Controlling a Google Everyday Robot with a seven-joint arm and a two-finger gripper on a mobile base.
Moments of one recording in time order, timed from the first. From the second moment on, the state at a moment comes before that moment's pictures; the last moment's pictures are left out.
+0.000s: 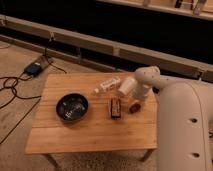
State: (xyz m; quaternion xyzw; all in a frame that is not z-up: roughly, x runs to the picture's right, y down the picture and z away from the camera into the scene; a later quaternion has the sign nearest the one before) arm 0.207 0.117 0.915 -0.22 0.29 0.80 0.48
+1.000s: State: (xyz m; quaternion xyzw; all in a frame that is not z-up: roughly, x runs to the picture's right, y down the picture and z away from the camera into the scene) arm 0.183 0.096 0.901 -0.22 0.28 0.78 0.51
